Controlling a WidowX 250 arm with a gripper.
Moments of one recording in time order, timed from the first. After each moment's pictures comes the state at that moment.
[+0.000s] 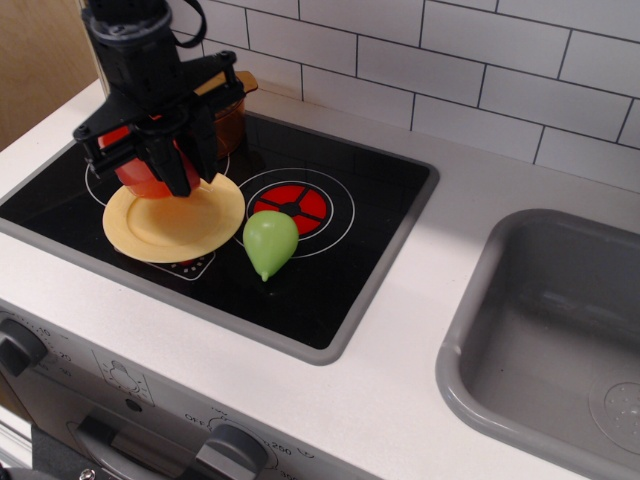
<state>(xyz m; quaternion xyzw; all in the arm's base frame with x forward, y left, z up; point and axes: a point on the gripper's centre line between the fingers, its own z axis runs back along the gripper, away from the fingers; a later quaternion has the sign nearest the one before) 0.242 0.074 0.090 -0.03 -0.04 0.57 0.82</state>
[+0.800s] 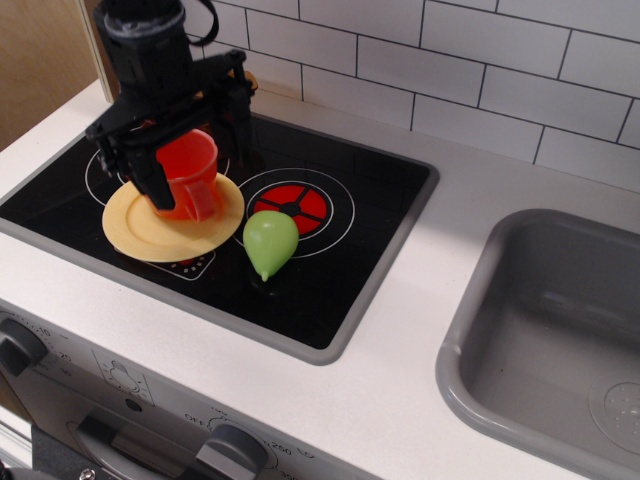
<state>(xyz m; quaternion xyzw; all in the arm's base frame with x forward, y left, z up) 0.244 0.077 0.096 -0.04 -0.04 0.59 0.80</state>
